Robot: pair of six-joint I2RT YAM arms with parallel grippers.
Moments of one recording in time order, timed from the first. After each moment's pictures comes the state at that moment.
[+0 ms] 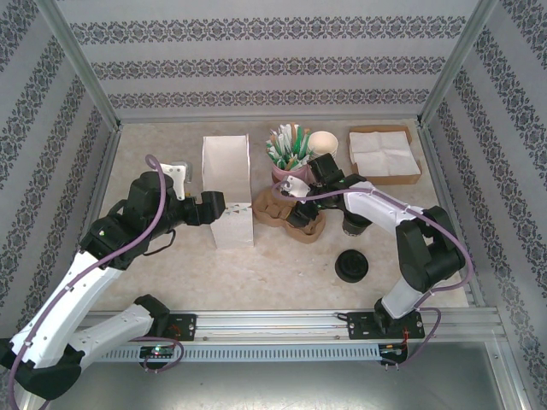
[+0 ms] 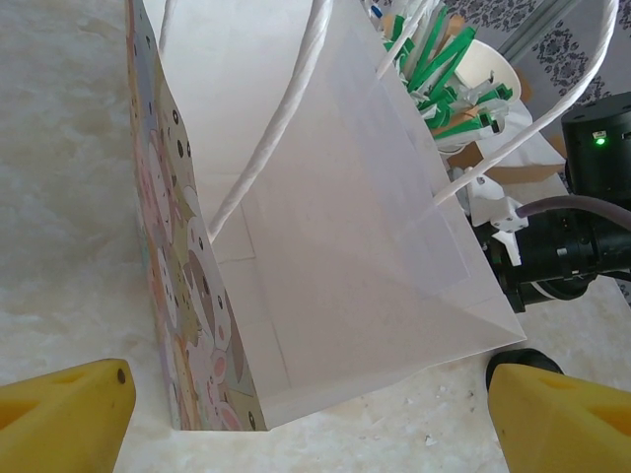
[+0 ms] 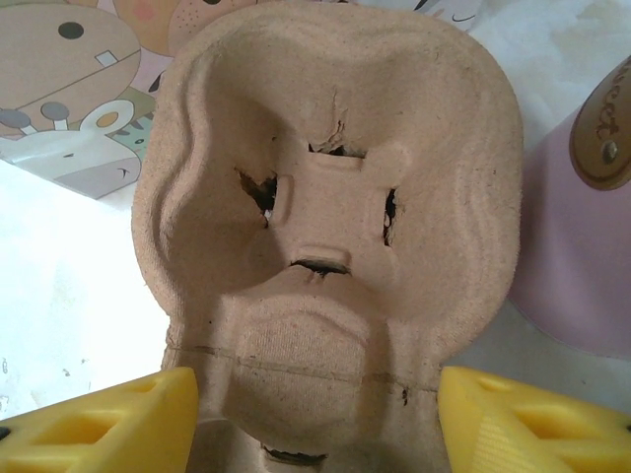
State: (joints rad) left arm -0.53 0.88 1.14 -0.84 -0.02 -0.48; right arm 0.46 1.65 1.08 -0.49 -0.46 -0.57
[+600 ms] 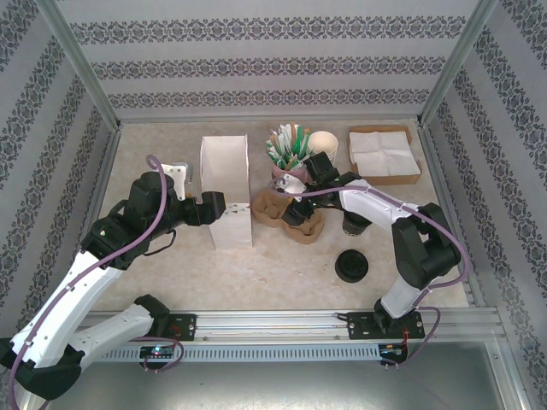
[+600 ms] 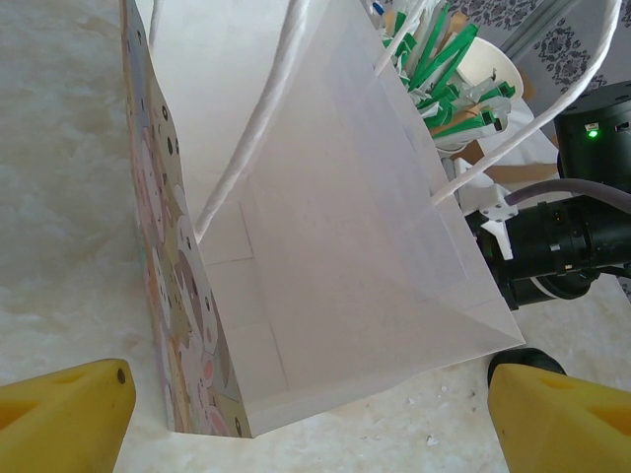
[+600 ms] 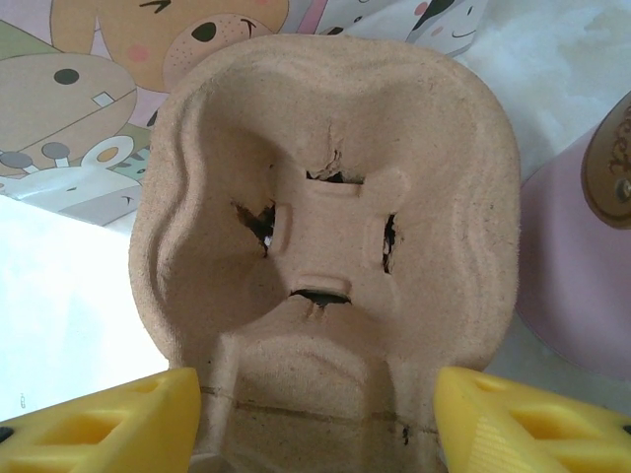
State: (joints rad) left arm -0.53 0.88 1.13 -0.84 -0.02 -0.48; right arm 0.49 1.68 1.12 -0.49 -0.45 -0.52
